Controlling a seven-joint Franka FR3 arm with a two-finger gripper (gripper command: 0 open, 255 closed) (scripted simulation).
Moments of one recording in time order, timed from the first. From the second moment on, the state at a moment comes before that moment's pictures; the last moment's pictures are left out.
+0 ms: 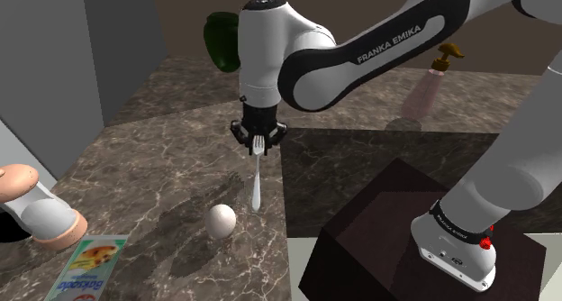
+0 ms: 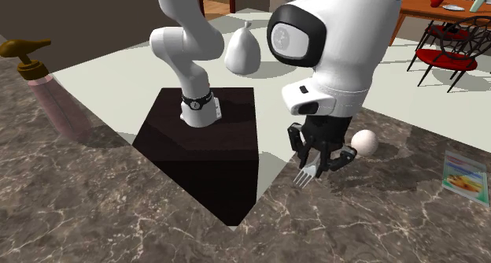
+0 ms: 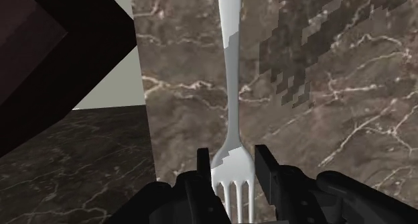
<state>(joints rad) -0.05 0.11 0.74 -2.08 -0.17 2.19 1.47</state>
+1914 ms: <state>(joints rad) -0.07 -0.01 0.75 -1.79 -0.06 1.82 1.38</state>
